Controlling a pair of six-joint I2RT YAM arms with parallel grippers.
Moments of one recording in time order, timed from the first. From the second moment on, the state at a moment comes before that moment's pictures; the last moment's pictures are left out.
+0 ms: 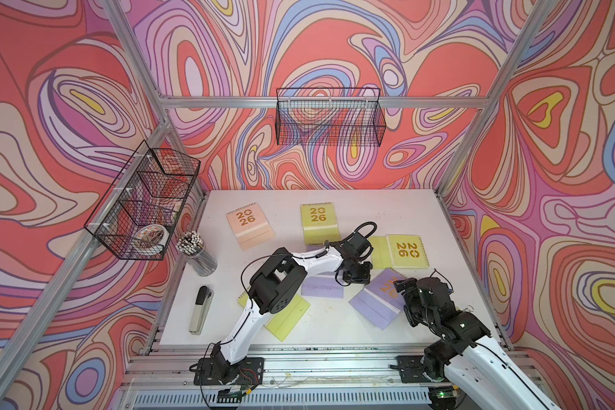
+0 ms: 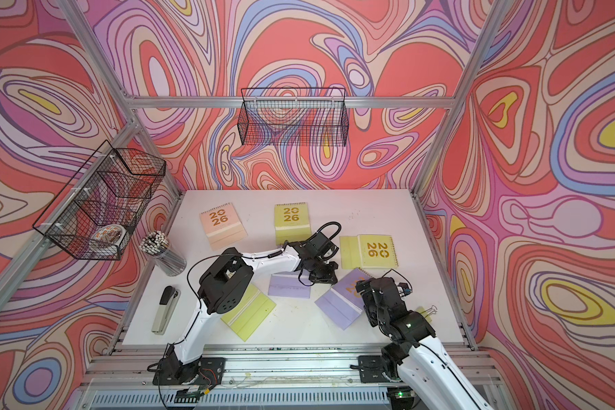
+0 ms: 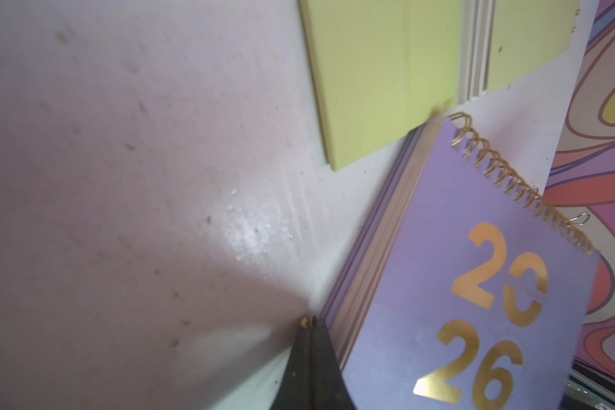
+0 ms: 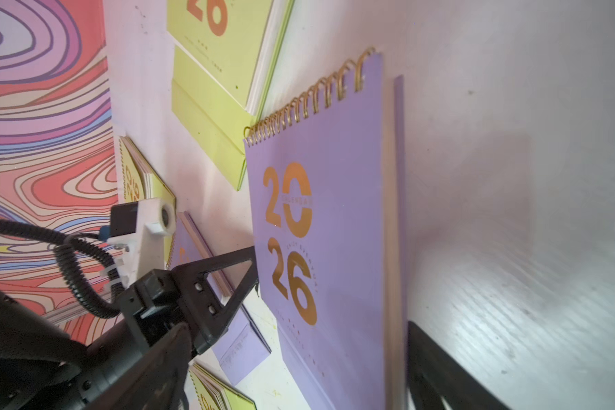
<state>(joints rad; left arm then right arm) -0.89 2.27 1.67 -0.46 0.44 -0.76 0.39 0.54 0.39 -0.65 0.09 1.45</state>
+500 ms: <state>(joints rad) -0.90 2.27 1.67 -0.47 0.46 -0.76 0.39 0.52 0.40 -0.62 0.12 1.44</state>
